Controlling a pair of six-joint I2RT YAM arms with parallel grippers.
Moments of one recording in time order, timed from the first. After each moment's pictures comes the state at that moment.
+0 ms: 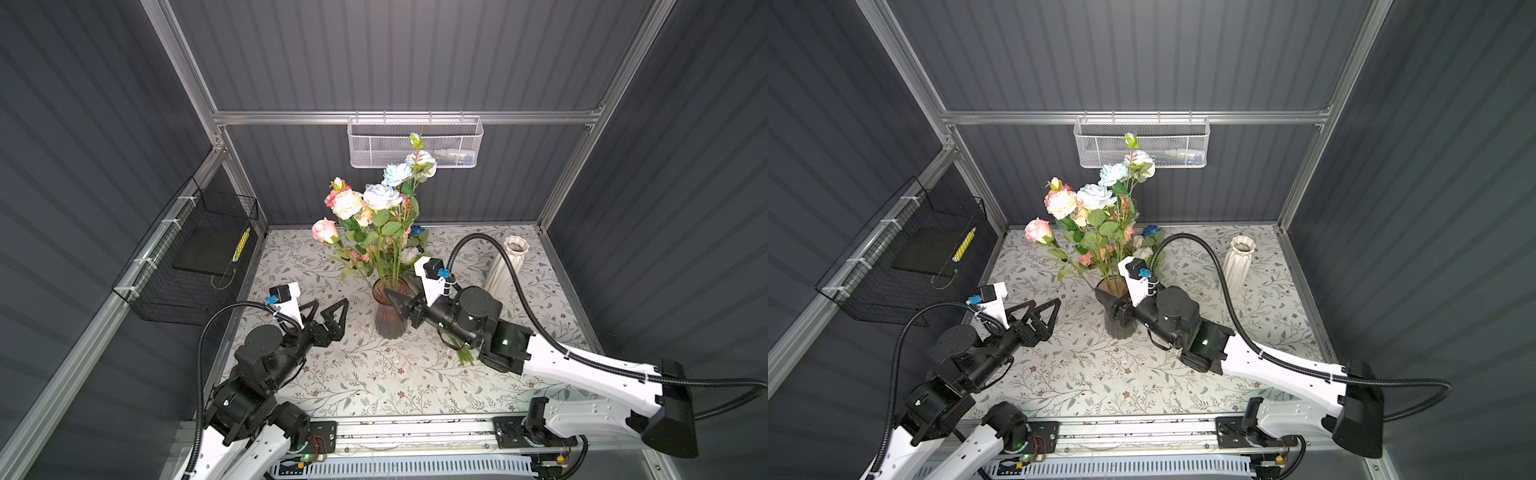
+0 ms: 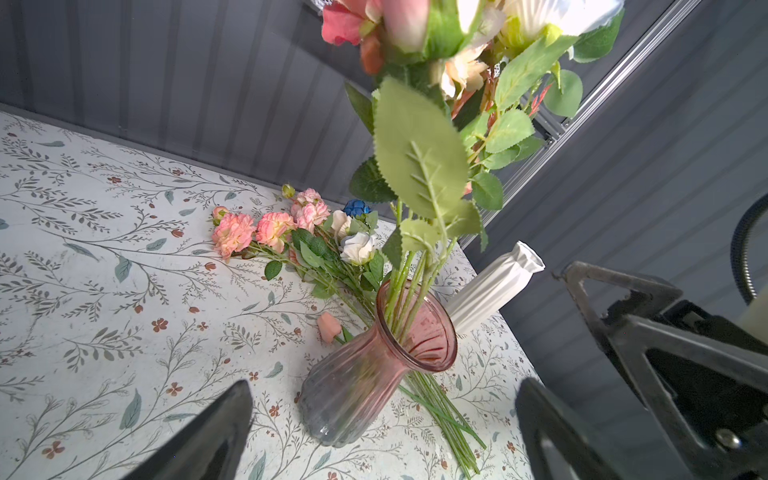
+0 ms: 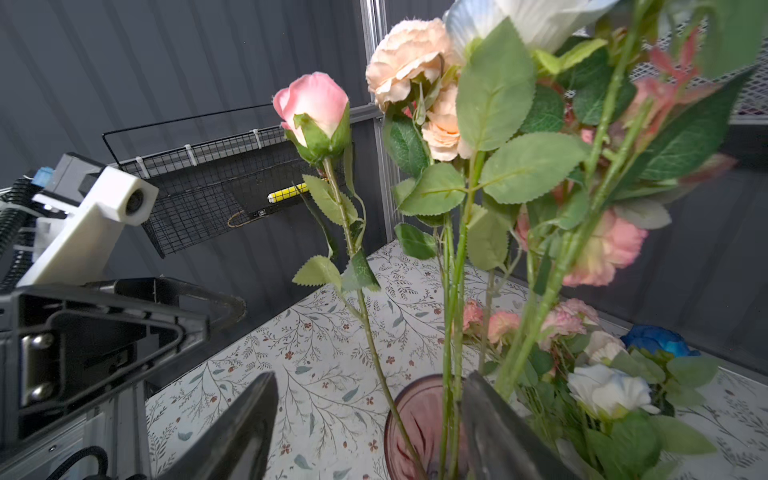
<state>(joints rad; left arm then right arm) -0.57 0.43 0.73 -0.46 -0.06 -0.56 1.08 1.15 0.93 0.21 0.21 0.15</state>
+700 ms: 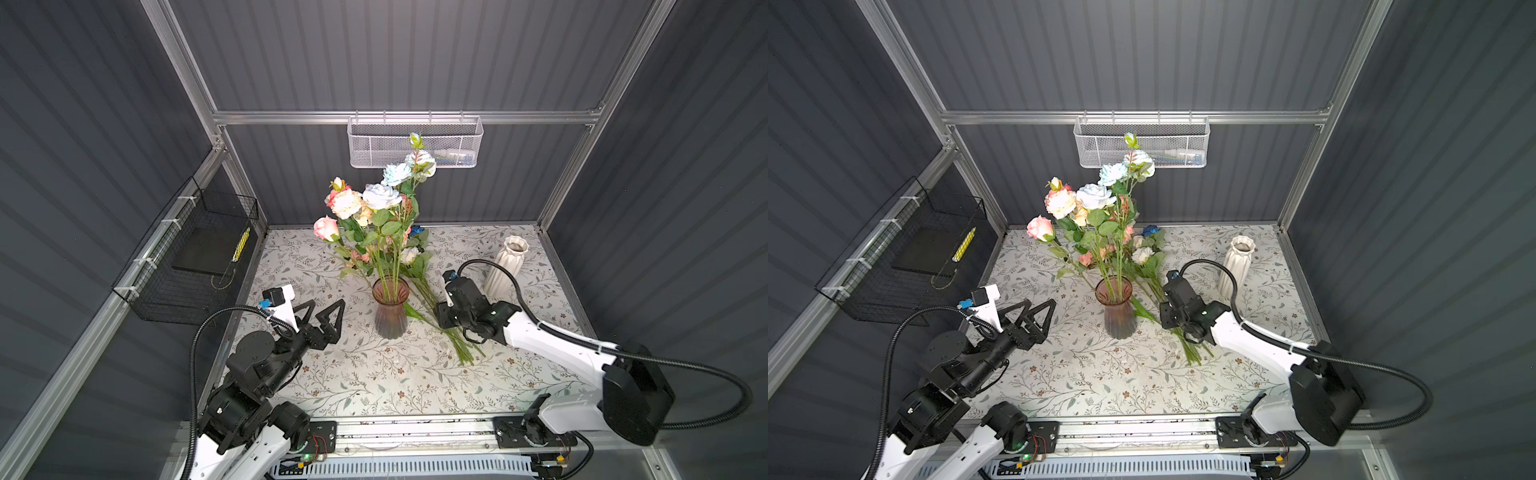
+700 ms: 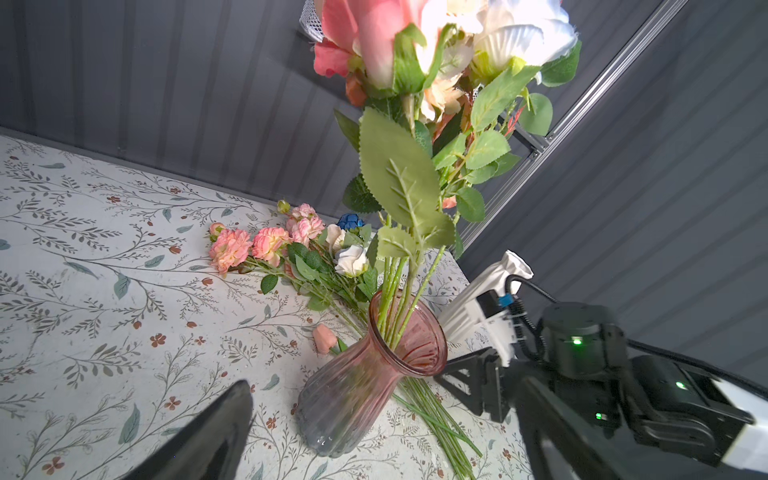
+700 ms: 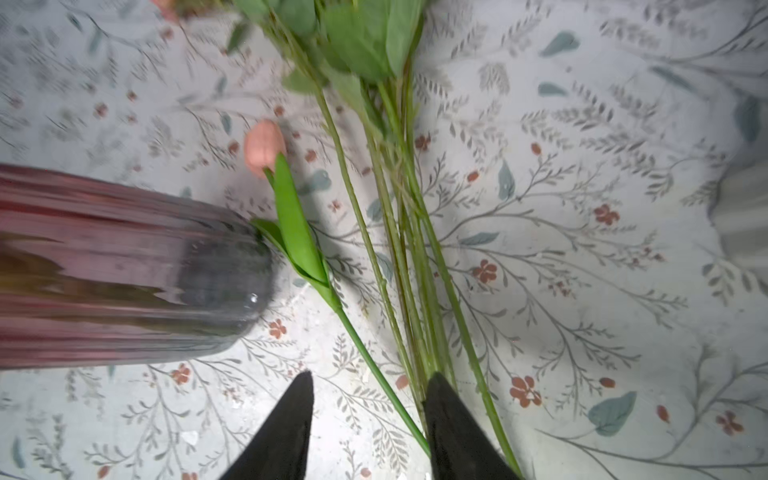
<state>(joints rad) -0.57 0.38 0.74 -0.46 -0.06 -0.54 0.70 1.43 0.89 -0.39 0.13 0.40</state>
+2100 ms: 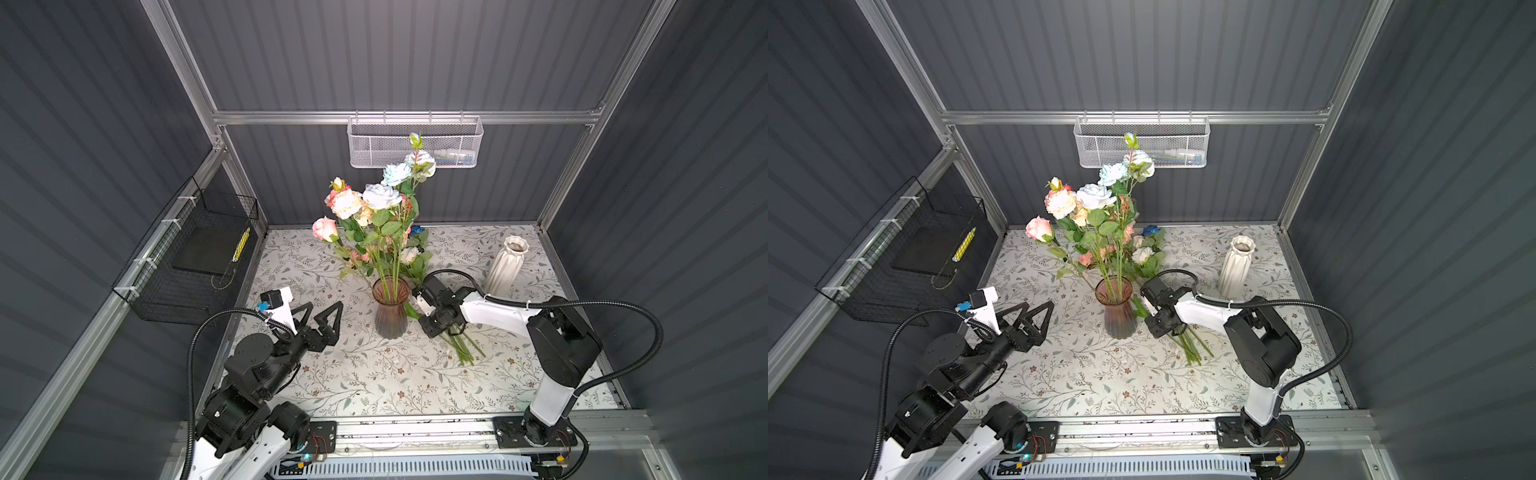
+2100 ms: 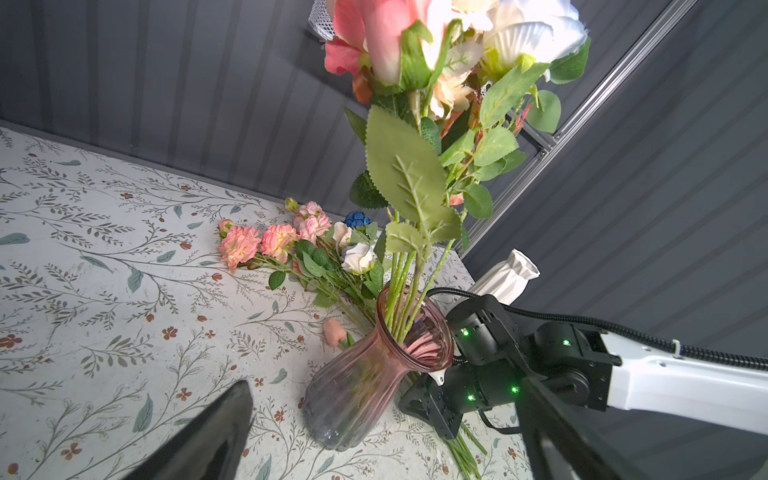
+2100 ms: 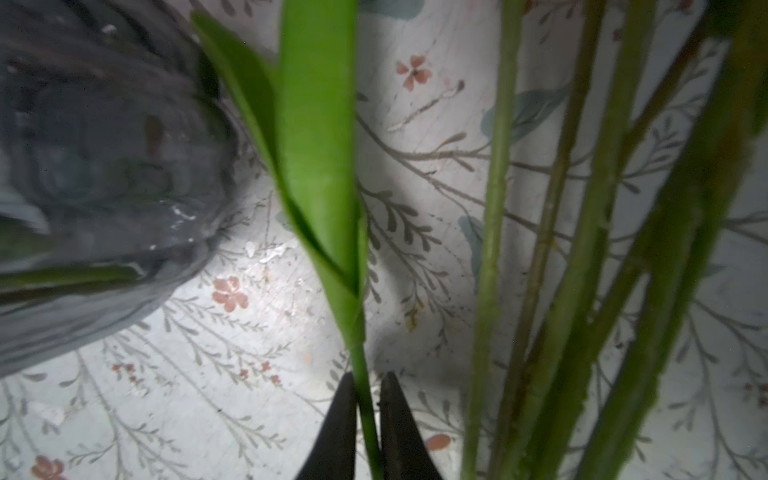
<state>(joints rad) -0.57 0.37 0.74 -0.49 -0.07 -0.54 0.72 1.76 1.08 -0.54 -0.01 0.13</state>
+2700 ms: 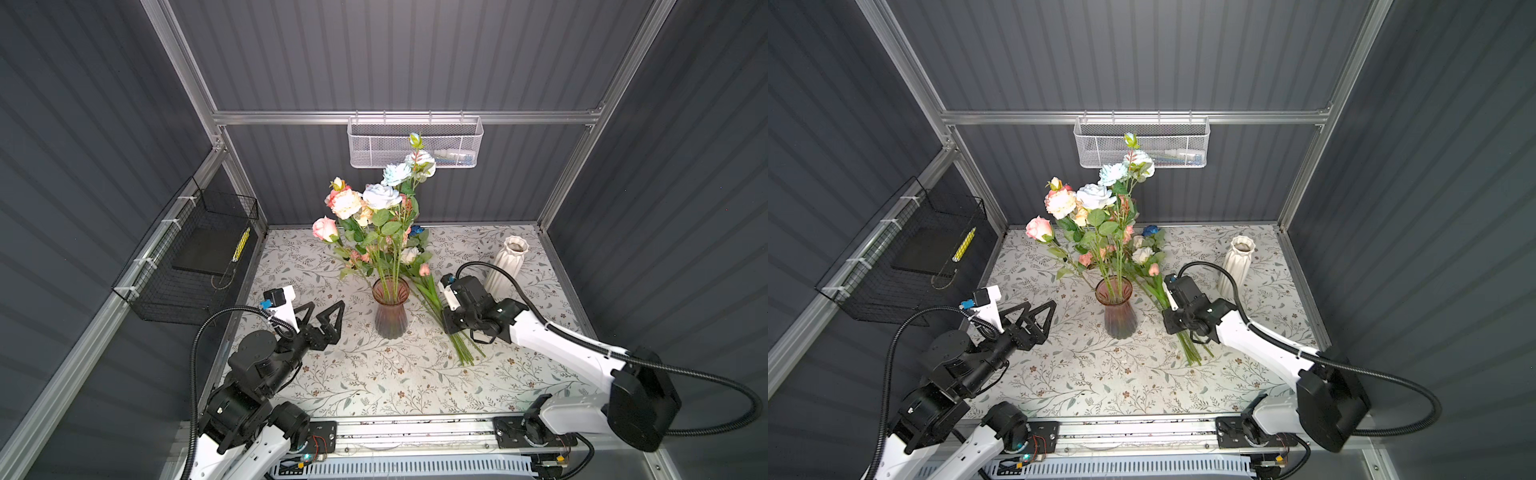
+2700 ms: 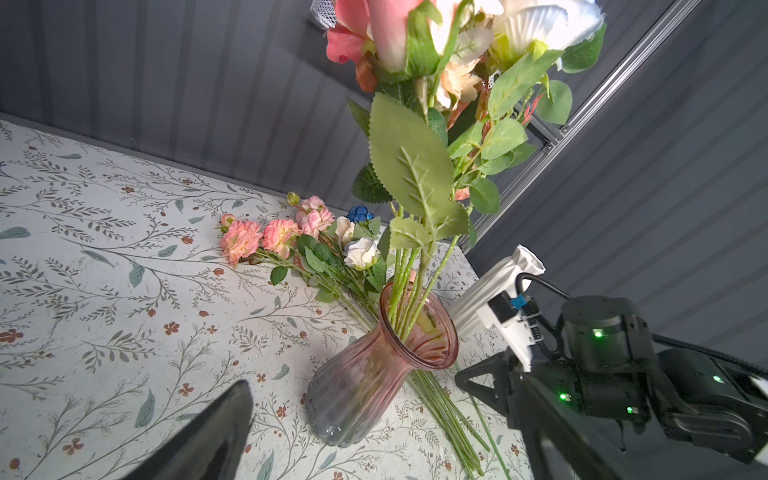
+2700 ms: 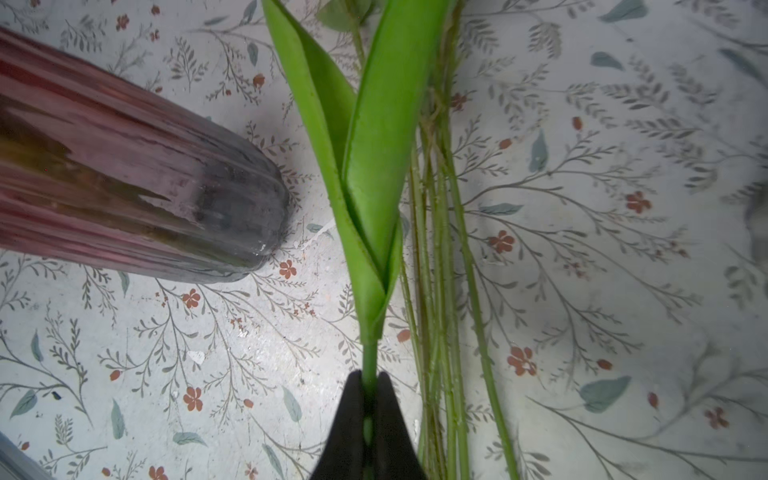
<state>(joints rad) -0.57 0.39 0.74 -0.49 -0.07 -0.54 0.66 1.28 0.87 -0.49 0.03 0.30</state>
